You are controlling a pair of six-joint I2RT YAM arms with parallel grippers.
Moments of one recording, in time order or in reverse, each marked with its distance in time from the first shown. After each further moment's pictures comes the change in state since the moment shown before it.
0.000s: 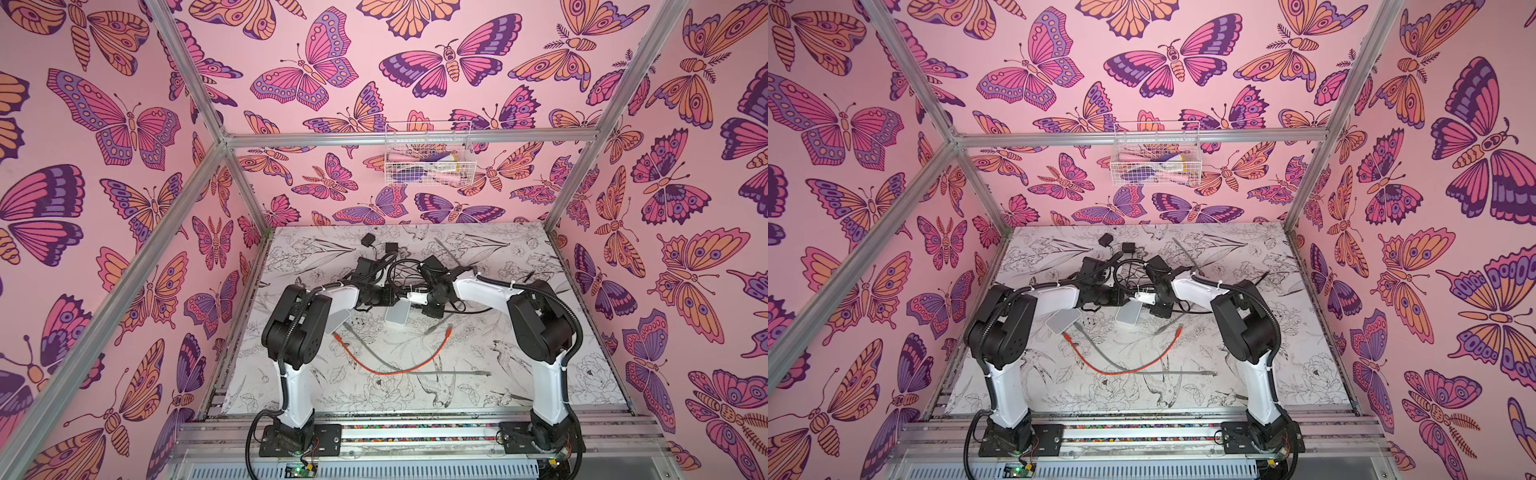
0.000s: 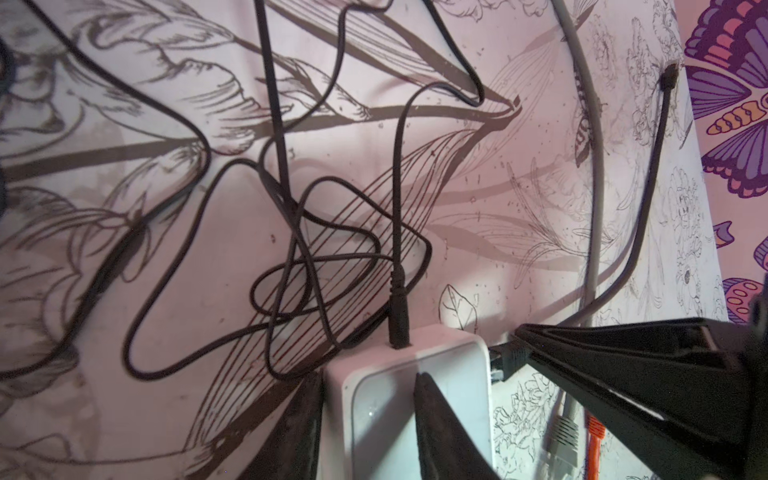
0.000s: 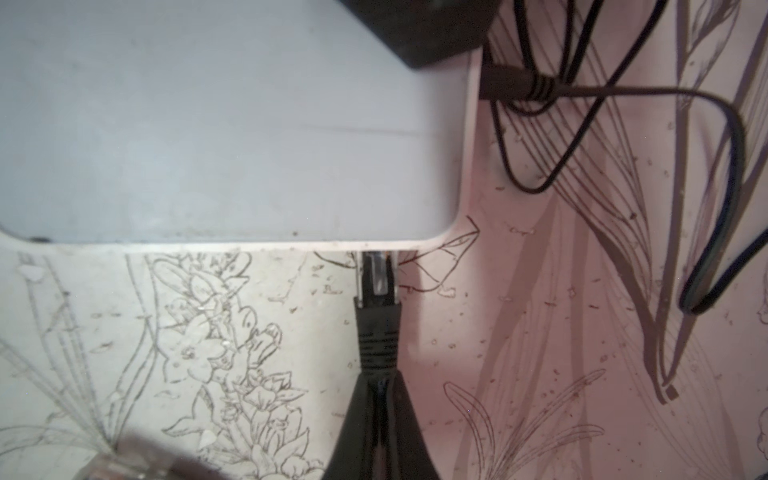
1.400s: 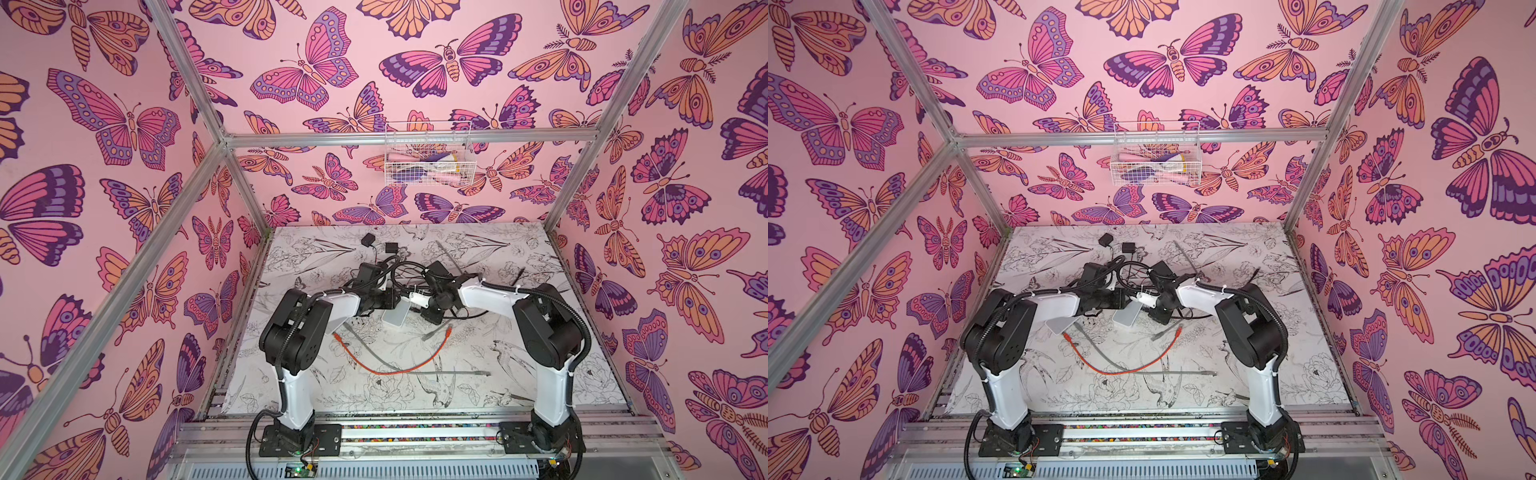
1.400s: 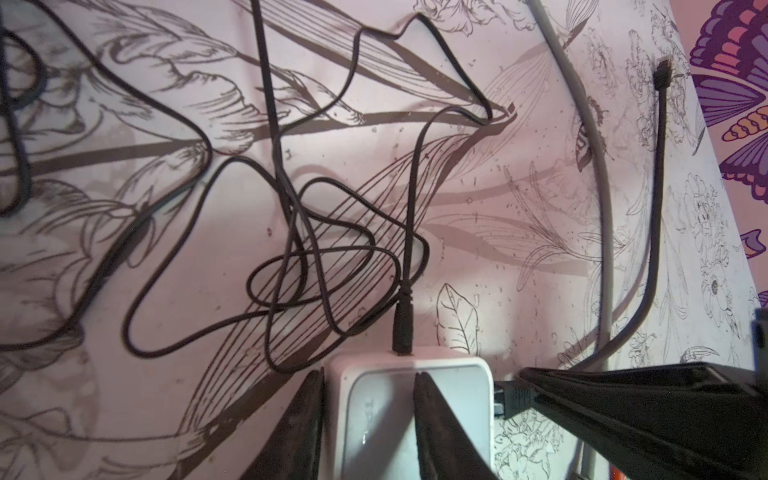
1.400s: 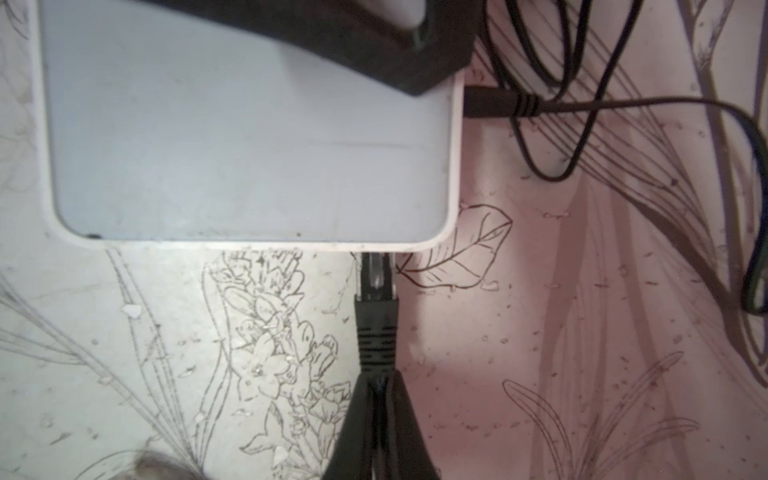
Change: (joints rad) left arm -0.040 -0.046 -0.105 0.135 -0.076 -0.027; right arm 0.005 -0.068 -0.132 0.129 -0.101 0.201
